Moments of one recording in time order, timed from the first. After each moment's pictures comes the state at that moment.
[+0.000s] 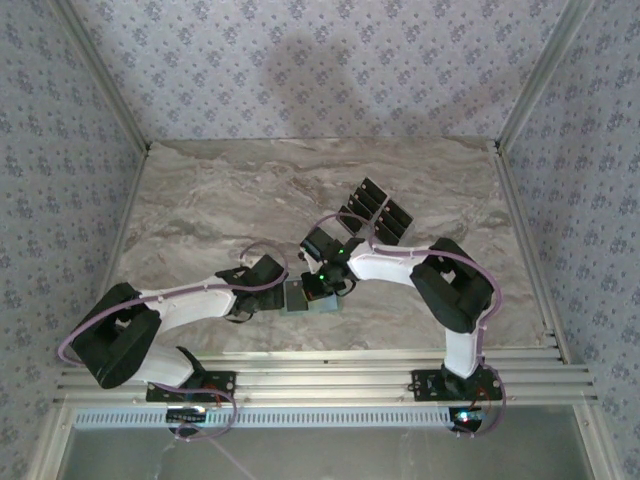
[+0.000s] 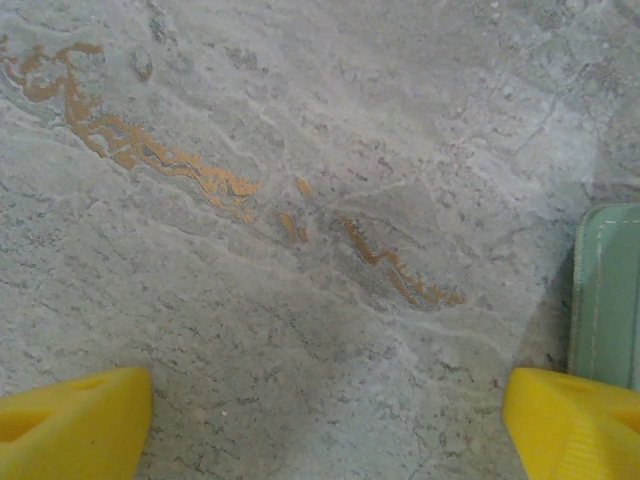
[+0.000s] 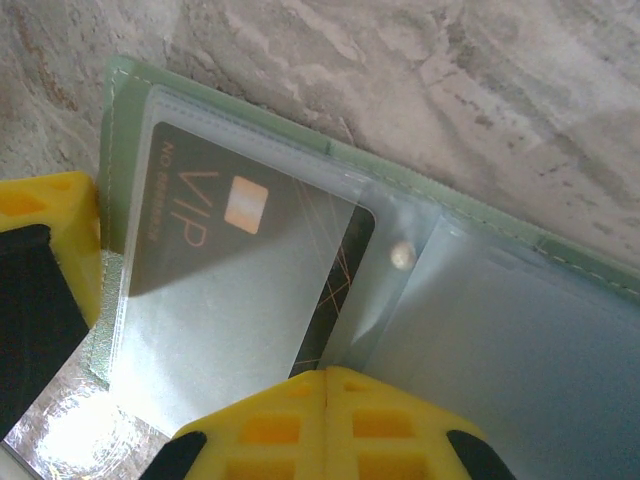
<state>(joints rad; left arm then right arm) -0.78 1.40 0.60 -0.46 -0.32 -0.79 0.88 1.87 1.15 -0.46 -0.28 0.47</state>
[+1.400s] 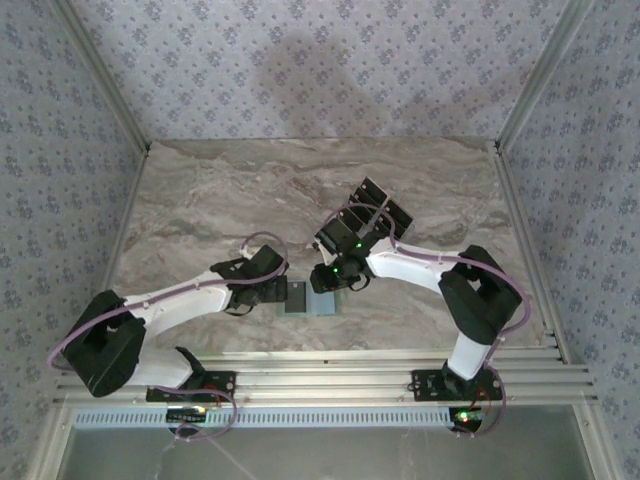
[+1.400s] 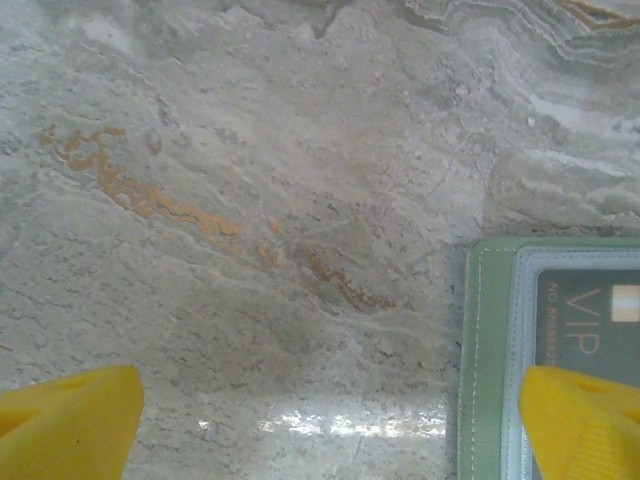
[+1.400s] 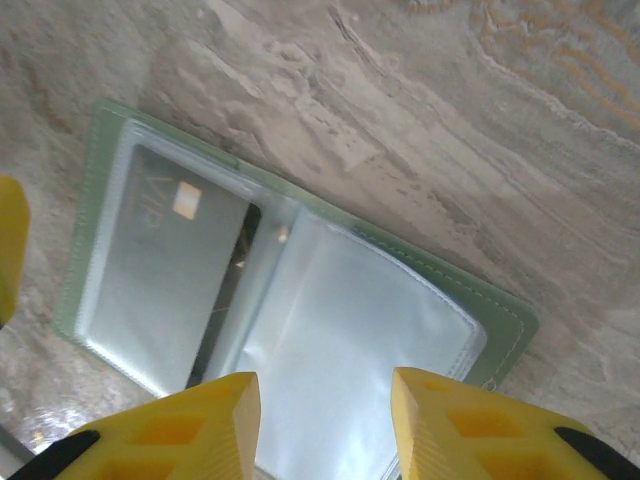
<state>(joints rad) -0.79 1.34 0.70 -0.58 -0.31 -0.75 0.82 1.73 1.09 -0.52 -0.20 0.43</state>
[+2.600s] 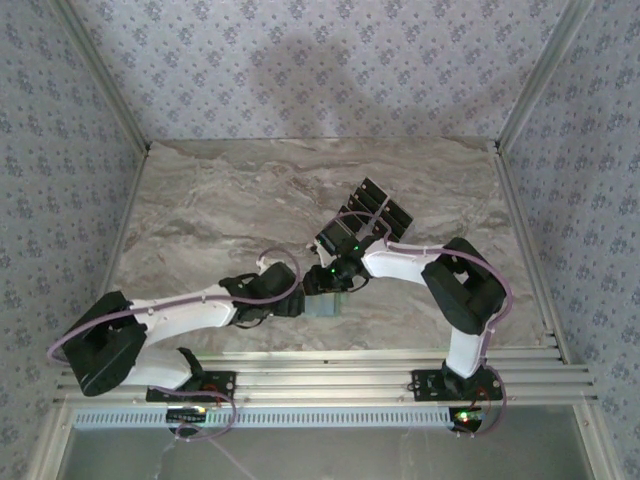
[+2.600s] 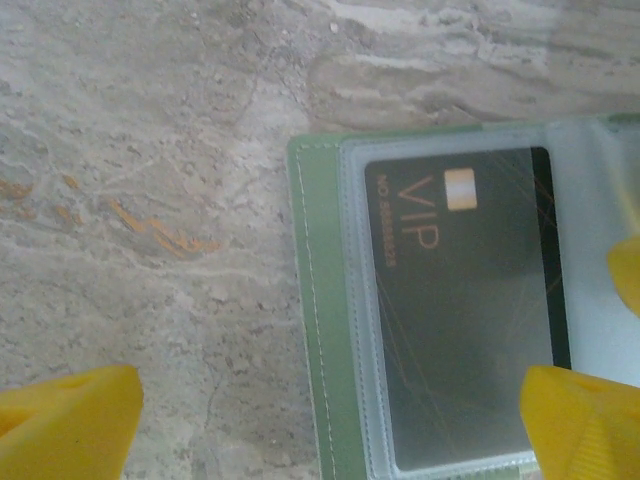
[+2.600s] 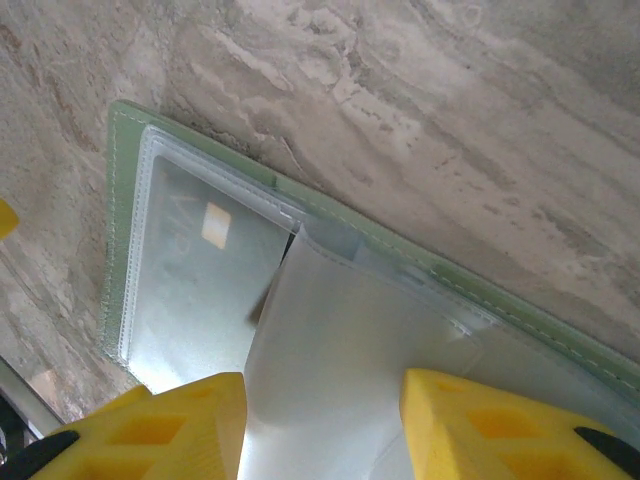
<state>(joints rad) -0.94 1.31 0.60 -0.41 -0.27 -0.74 0.79 1.81 1.06 -0.37 -0.38 0.55</state>
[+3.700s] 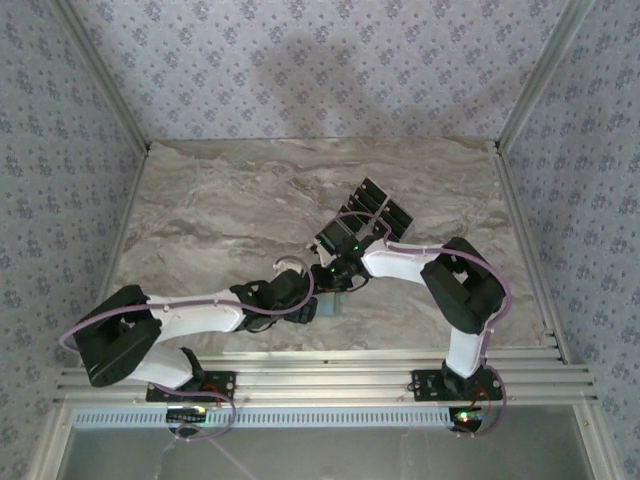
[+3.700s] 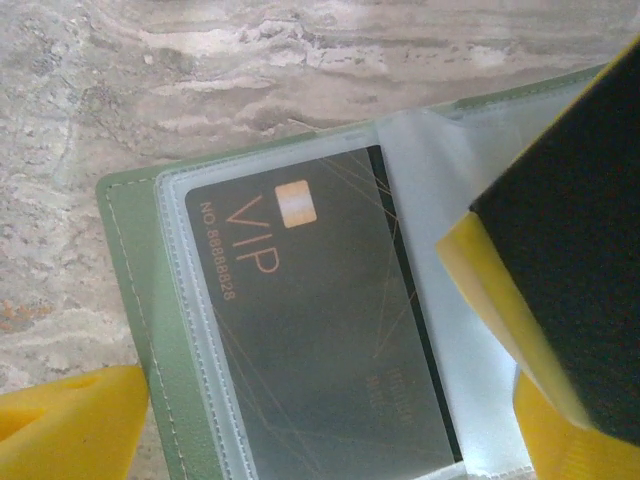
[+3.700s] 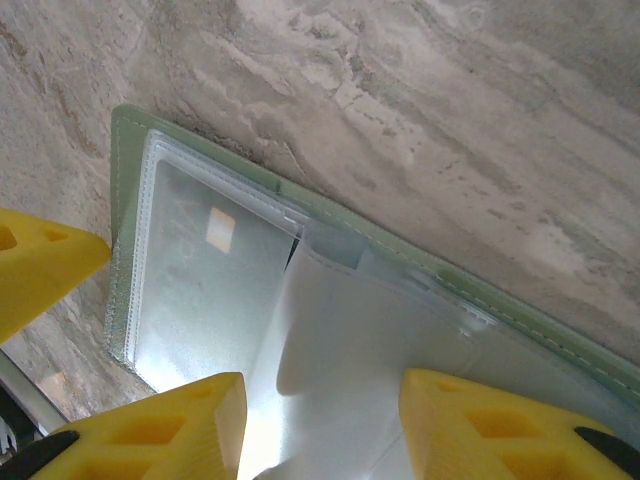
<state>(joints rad) -1.01 1.39 0.59 -0.22 -0.27 -0.64 0.79 1.82 1.06 -0.37 -0.39 0.56</state>
